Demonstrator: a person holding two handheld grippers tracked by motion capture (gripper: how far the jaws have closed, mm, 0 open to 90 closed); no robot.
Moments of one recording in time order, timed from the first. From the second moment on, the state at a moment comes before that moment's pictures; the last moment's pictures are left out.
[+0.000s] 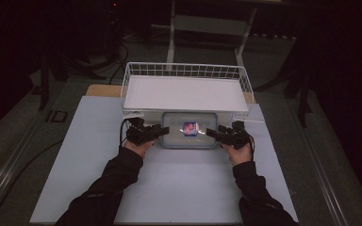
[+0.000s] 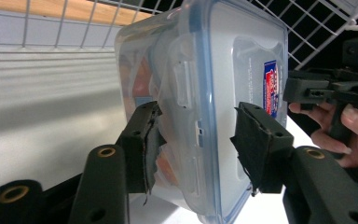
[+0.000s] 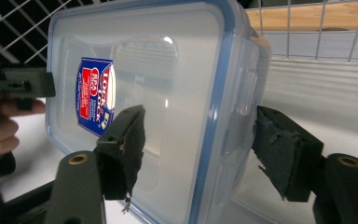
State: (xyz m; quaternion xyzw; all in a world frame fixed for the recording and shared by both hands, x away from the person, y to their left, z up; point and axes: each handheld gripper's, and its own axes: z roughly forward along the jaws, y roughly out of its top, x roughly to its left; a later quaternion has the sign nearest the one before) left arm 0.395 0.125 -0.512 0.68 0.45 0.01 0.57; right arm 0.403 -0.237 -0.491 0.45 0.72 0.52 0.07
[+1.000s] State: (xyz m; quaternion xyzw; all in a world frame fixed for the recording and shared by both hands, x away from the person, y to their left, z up) left arm 0.344 0.123 -0.504 0.71 0.41 0.03 0.57; right arm 0.363 -0.221 -0.485 0.47 0.72 0.49 0.16
